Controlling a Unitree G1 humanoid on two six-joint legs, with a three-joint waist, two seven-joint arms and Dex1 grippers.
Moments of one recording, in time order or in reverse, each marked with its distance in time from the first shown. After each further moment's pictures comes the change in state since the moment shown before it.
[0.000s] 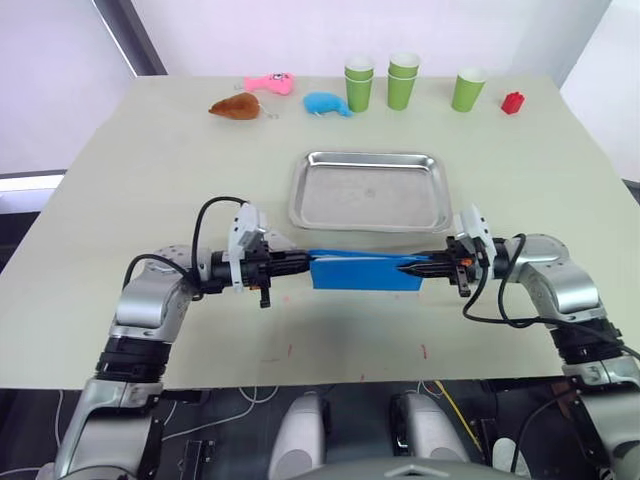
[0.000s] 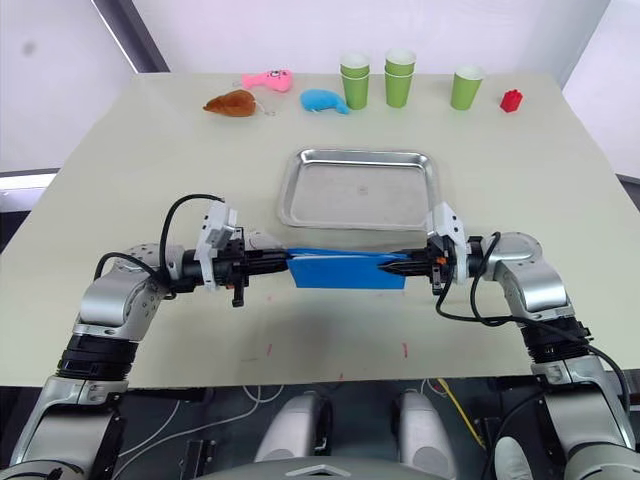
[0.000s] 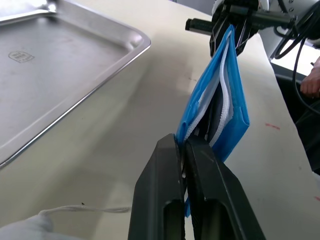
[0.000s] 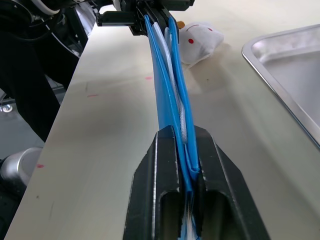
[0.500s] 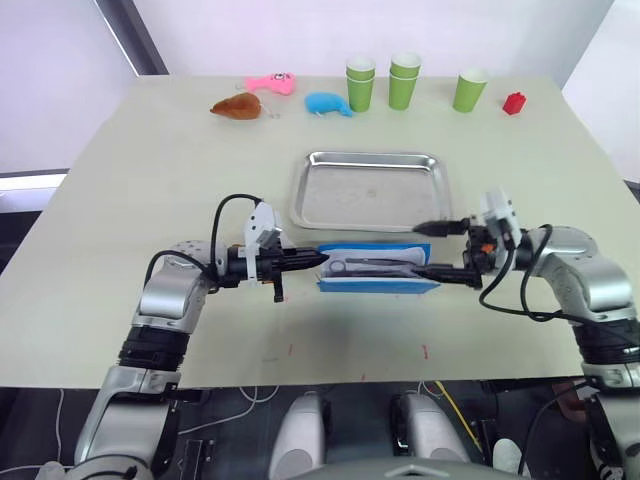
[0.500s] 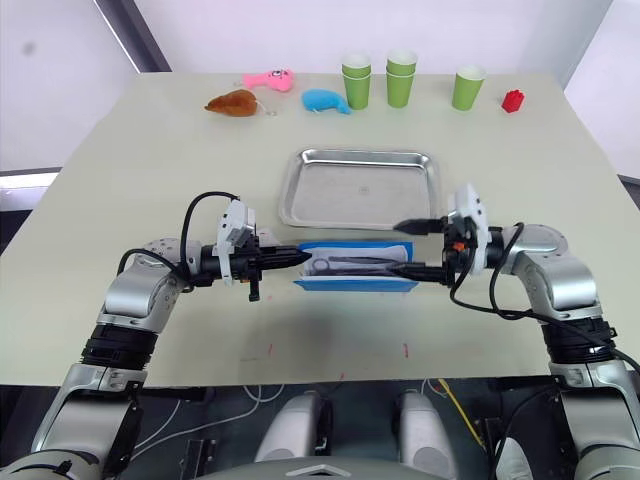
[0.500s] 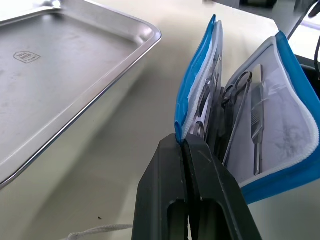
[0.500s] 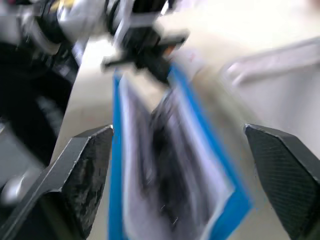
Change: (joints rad) left arm -0.055 -0.049 -0.035 0.094 0.078 -0.089 0.015; right arm -0.015 -0.037 -0.151 -0.176 0.193 0.231 -0.139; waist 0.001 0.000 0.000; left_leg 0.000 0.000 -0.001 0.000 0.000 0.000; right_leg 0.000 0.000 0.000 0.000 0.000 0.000
